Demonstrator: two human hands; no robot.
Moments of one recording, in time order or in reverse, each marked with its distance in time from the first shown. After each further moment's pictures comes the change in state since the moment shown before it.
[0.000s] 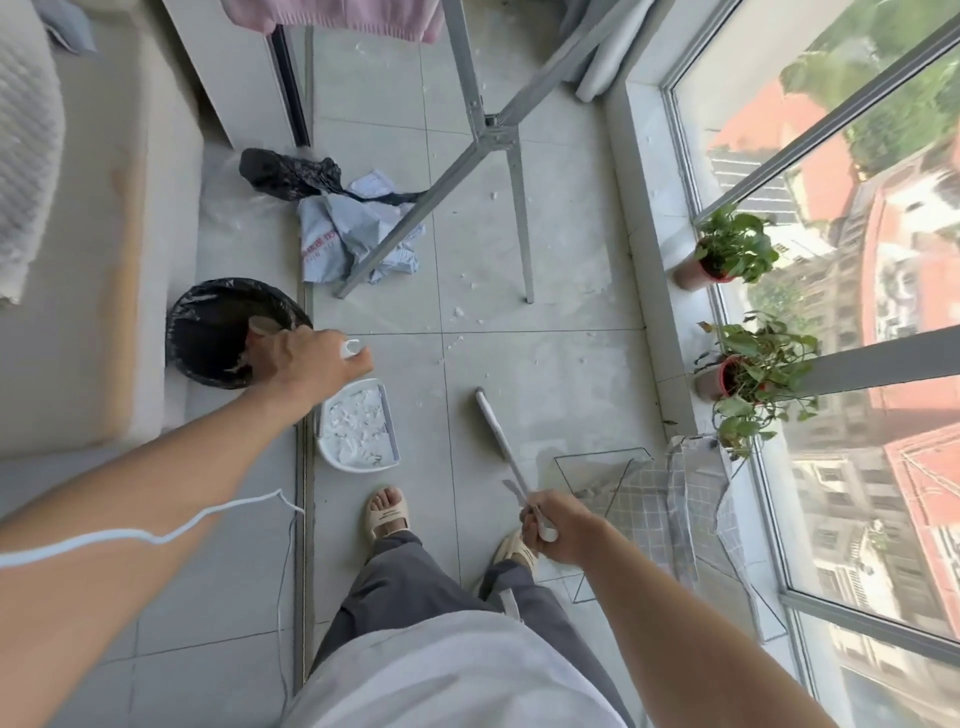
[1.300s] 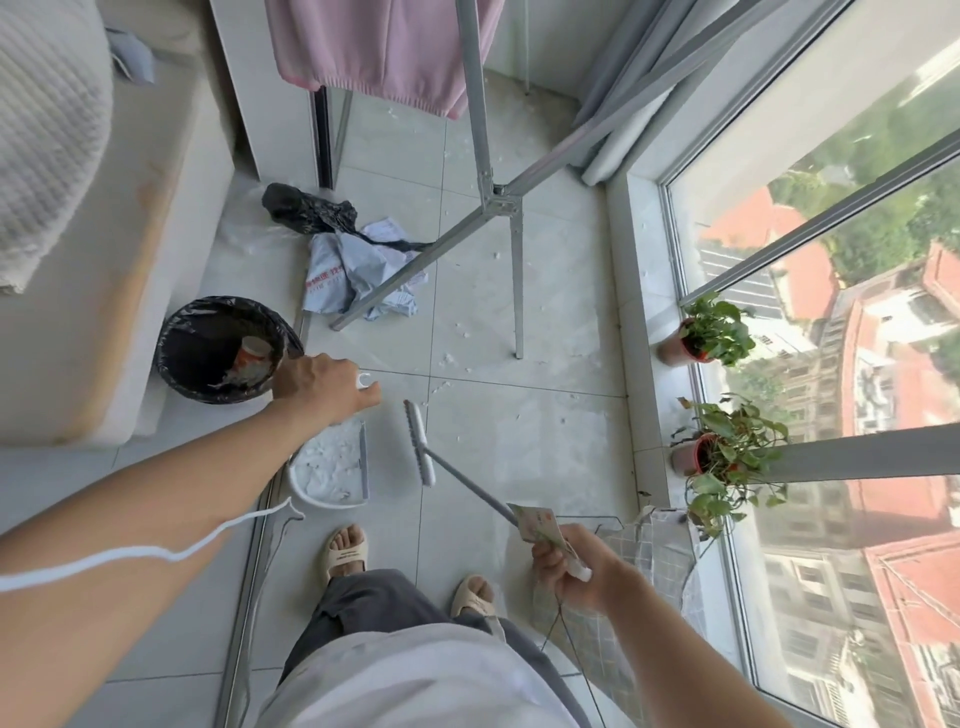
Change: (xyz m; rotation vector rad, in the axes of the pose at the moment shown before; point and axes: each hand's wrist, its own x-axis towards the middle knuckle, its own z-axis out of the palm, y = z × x) left_hand -0.004 0.037 -0.005 0.064 -0.063 0.011; right_hand -0.048 -0.047 -0.060 0.114 -0.297 0.030
